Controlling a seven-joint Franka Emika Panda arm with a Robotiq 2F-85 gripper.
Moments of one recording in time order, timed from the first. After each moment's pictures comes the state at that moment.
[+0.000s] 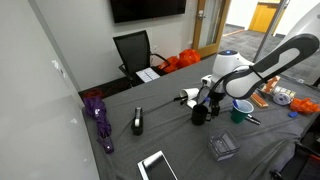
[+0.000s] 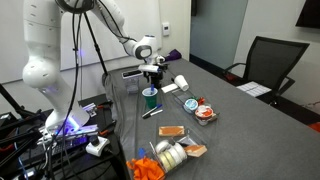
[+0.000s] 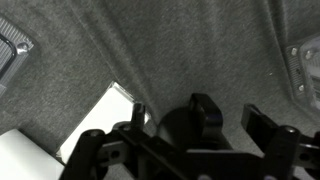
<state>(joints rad) 0.07 0.43 0.12 -2.18 -0.08 2.60 -0.56</state>
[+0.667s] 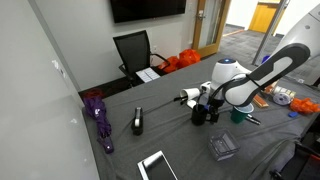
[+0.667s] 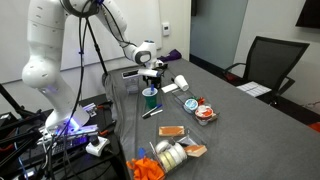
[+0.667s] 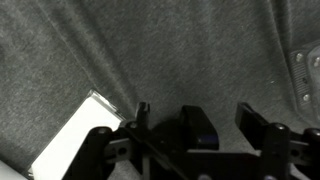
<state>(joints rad) 0.05 0.50 0.15 -2.19 -0.09 2.66 -0.56</state>
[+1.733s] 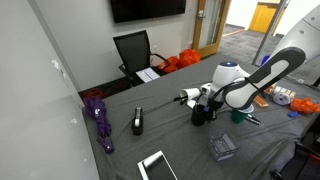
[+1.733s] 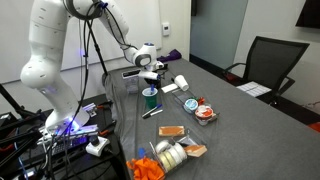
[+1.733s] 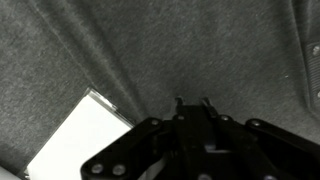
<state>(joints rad) 0.00 0.54 0.19 -2.19 -0.09 2.74 -0.57</state>
